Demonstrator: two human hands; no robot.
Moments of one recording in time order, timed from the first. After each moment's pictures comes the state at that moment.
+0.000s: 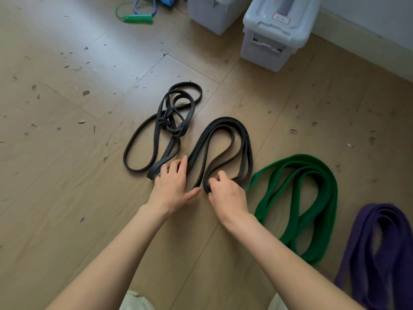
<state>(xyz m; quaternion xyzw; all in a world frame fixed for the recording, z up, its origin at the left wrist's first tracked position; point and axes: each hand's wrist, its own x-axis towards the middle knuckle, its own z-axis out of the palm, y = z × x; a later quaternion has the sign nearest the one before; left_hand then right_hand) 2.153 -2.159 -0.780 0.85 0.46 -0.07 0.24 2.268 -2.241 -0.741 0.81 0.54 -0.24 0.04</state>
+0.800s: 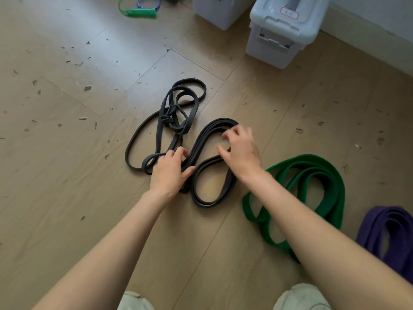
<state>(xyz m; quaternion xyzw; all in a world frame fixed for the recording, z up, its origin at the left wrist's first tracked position) 2.161 -2.132 -0.780 0.80 0.52 0.03 0.30 2.327 -2.177 -0.748 0.83 0.53 -0.13 -0.13</state>
